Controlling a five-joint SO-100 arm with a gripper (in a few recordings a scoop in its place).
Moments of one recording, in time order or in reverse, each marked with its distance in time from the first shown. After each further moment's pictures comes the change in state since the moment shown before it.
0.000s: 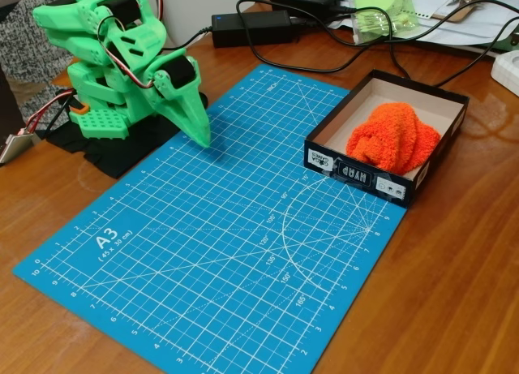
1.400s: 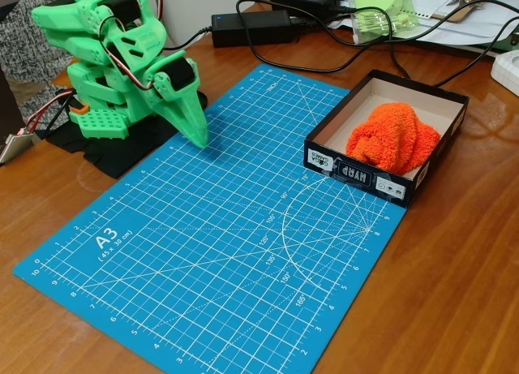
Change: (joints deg) arm -1.2 0.0 0.0 3.0 -0.3
